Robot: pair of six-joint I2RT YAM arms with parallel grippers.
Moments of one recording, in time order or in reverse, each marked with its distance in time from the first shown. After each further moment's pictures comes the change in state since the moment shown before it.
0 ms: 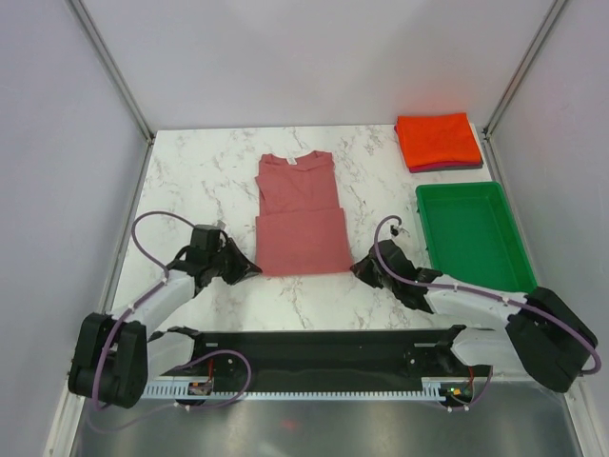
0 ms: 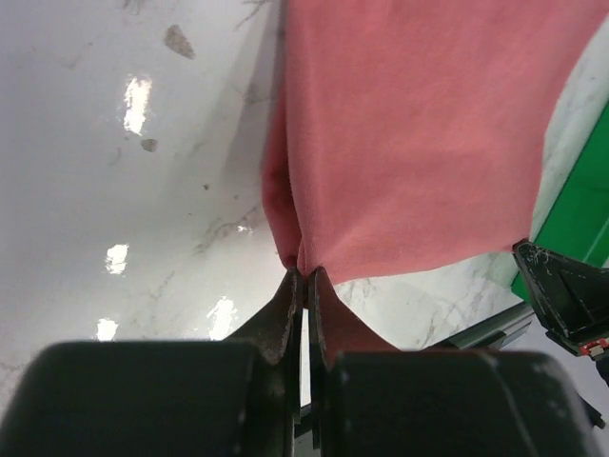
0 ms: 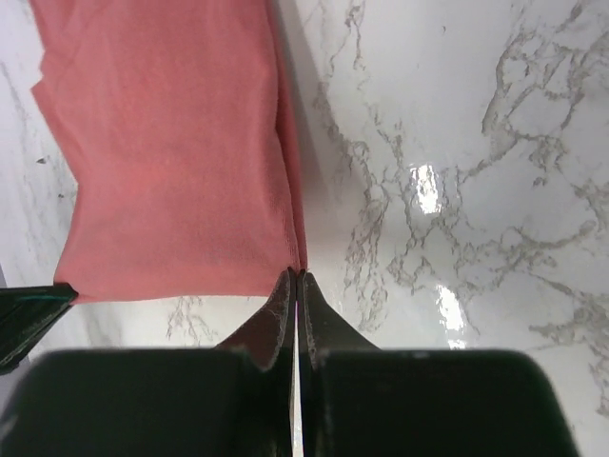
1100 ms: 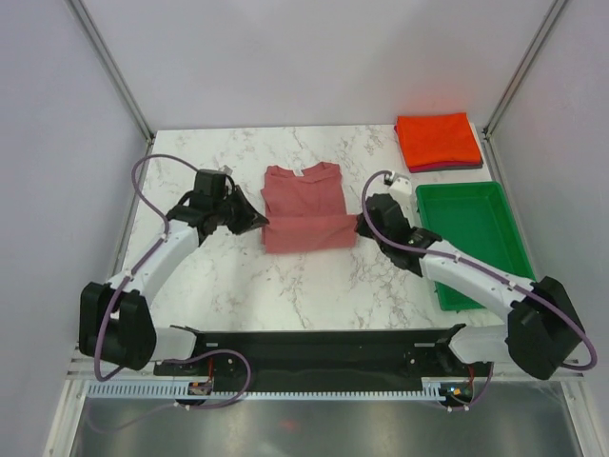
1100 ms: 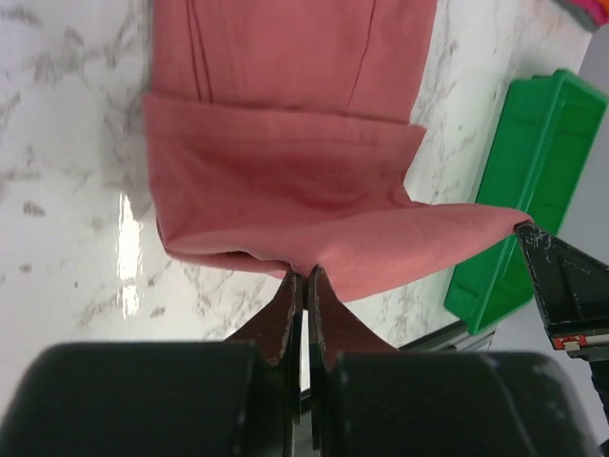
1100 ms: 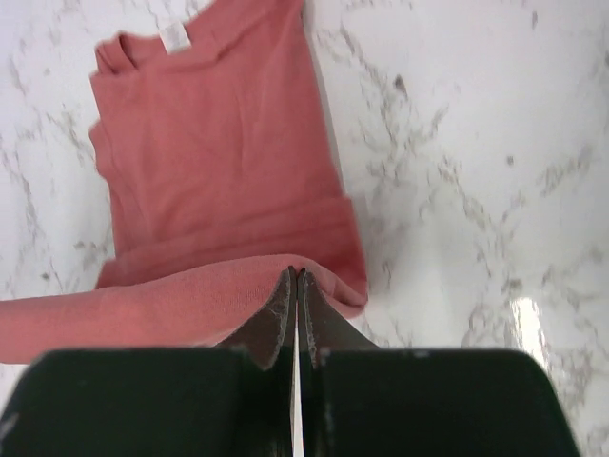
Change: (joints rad) left arm -0.049 0.127 0.456 -0.221 -0.024 0.033; right arm -0.037 0.025 0.344 -0.183 0.228 -0.360
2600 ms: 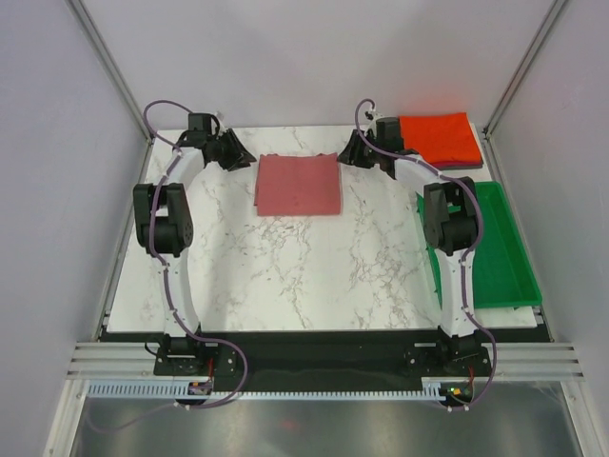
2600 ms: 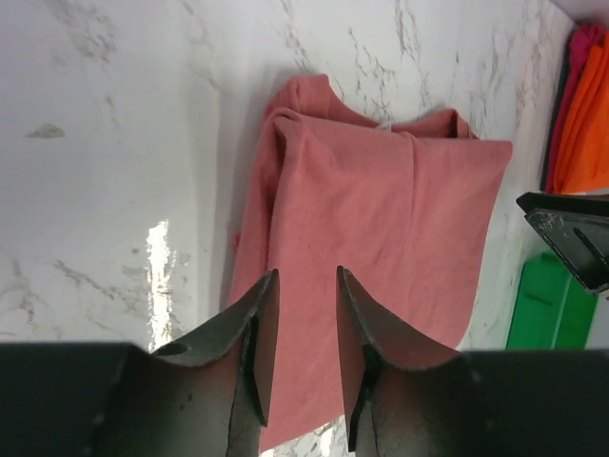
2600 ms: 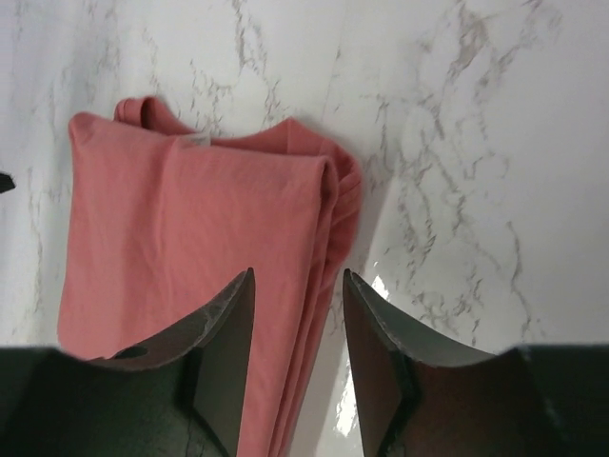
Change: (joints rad) left arm 0.268 0.980 0.964 0.030 0.175 0.254; right arm -0.481 1.077 1.037 0.089 -0.836 -0.357
